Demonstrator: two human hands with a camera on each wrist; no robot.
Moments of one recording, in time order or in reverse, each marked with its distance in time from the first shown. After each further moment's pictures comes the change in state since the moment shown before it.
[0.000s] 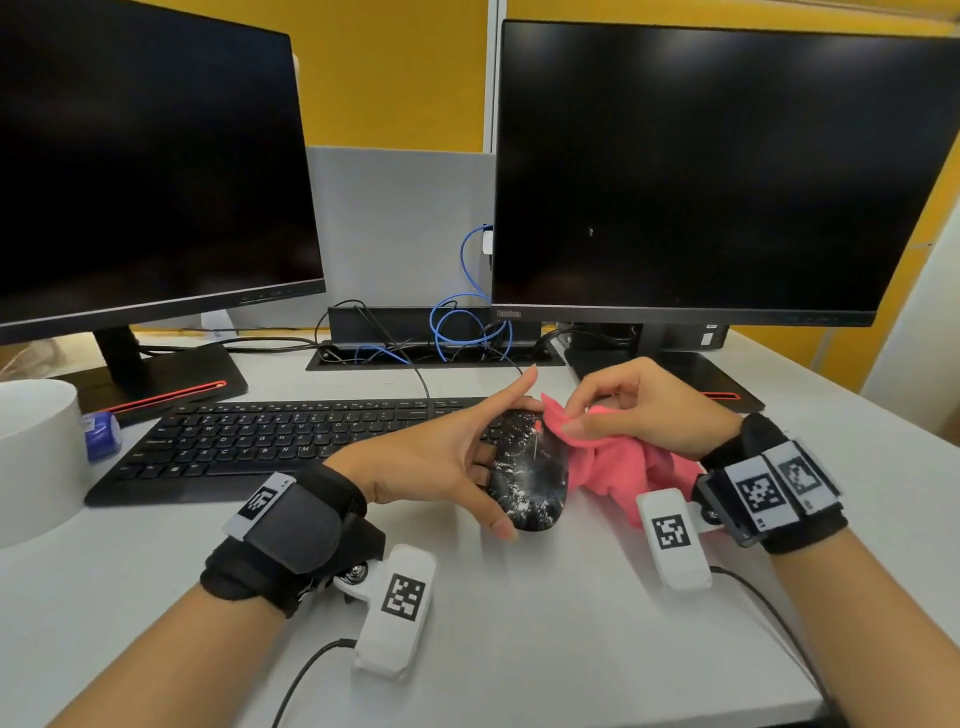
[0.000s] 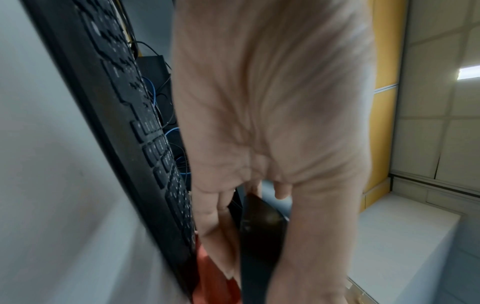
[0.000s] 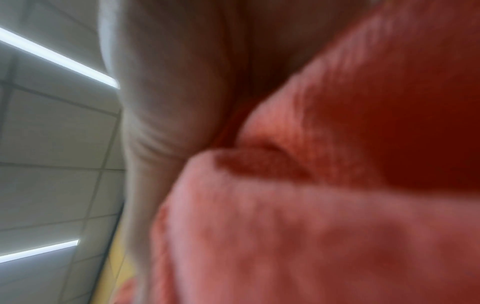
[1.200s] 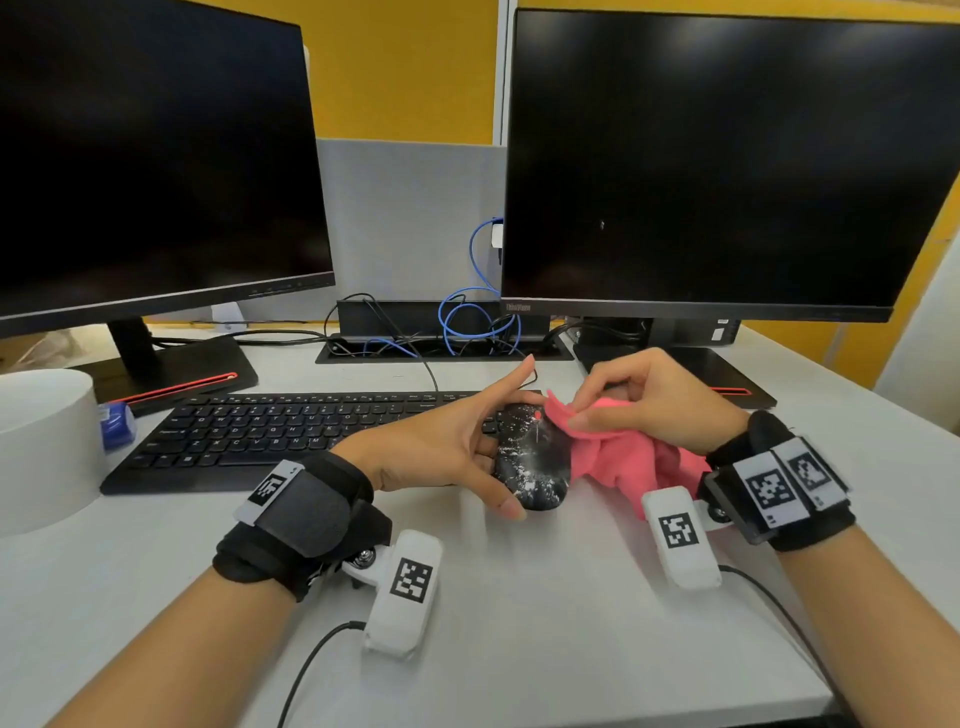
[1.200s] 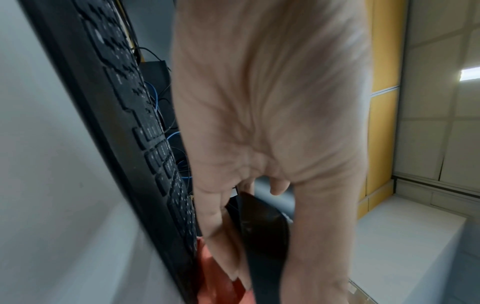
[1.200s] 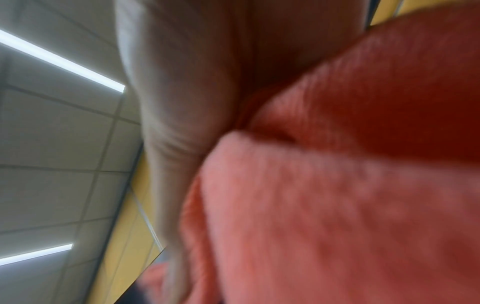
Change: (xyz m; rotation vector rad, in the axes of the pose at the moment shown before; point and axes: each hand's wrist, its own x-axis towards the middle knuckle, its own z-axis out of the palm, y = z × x) left_hand -0.002 0.000 -0.004 -0.016 0.047 -0.035; right_hand 0.002 0.001 0.004 0.001 0.060 -0.046
